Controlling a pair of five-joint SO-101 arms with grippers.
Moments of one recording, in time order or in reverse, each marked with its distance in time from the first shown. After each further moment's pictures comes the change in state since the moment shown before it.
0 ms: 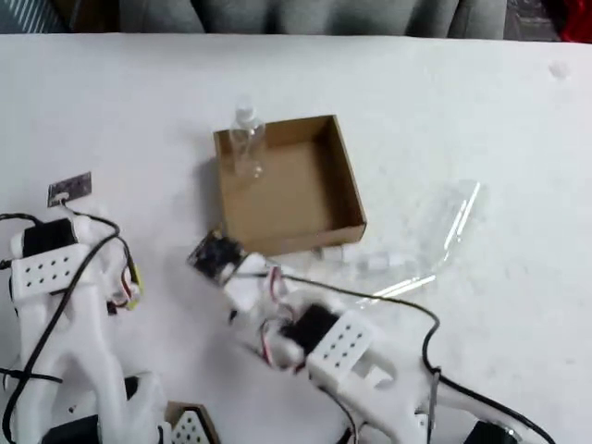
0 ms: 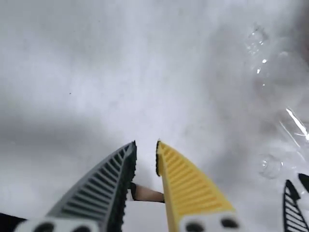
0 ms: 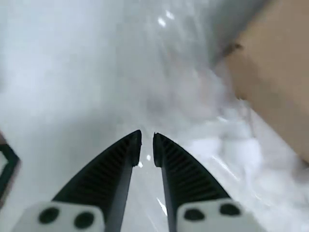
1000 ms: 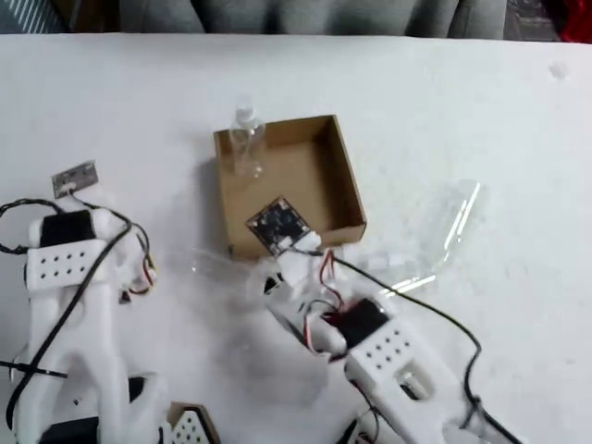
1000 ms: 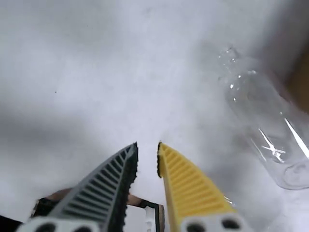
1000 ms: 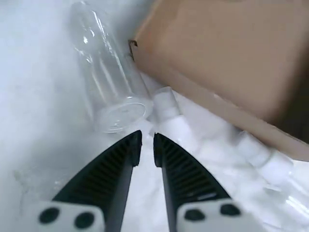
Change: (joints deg) left arm 7.2 0.0 -3.4 0.6 12.8; right arm 15.3 -11.3 3.2 5.2 -0.3
